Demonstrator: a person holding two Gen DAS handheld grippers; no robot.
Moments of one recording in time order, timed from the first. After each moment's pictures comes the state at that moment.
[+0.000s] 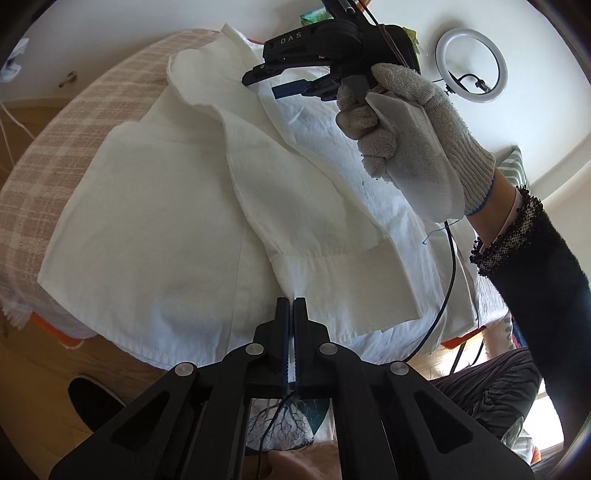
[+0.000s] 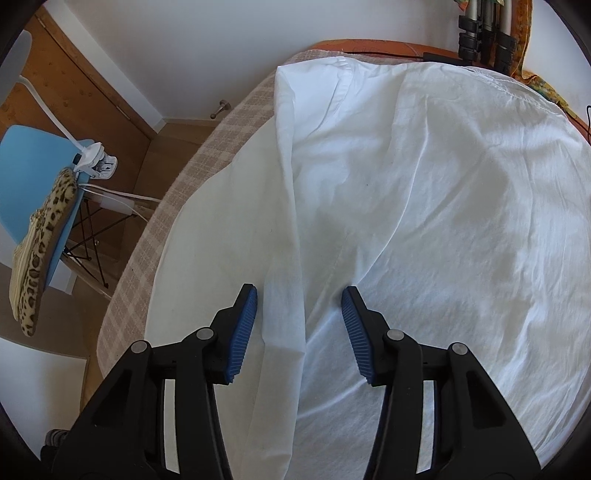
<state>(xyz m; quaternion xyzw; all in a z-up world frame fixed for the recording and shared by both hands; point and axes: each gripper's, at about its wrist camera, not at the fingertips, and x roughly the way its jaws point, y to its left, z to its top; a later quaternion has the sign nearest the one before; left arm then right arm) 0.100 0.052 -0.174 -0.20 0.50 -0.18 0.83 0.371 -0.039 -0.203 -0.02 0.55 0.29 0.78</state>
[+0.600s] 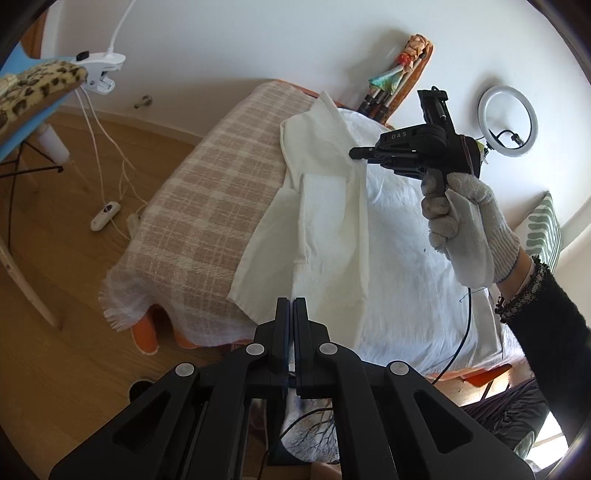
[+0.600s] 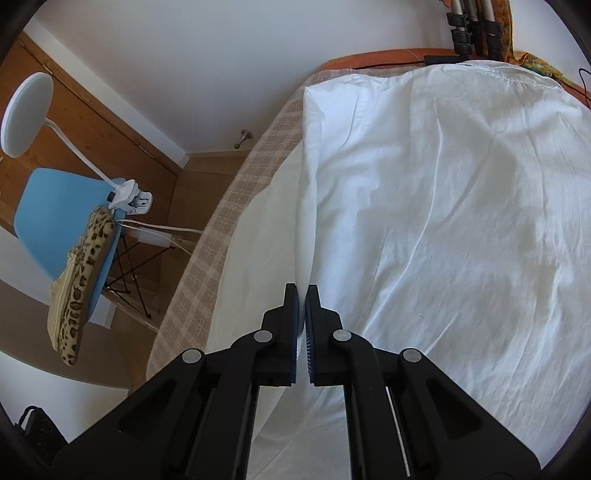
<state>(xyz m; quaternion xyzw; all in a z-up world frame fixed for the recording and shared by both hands) 0.075 0.147 -0.160 -0.20 0.47 -0.07 0.86 0.354 -0.040 -0.197 0.05 0.54 0.29 0.79</state>
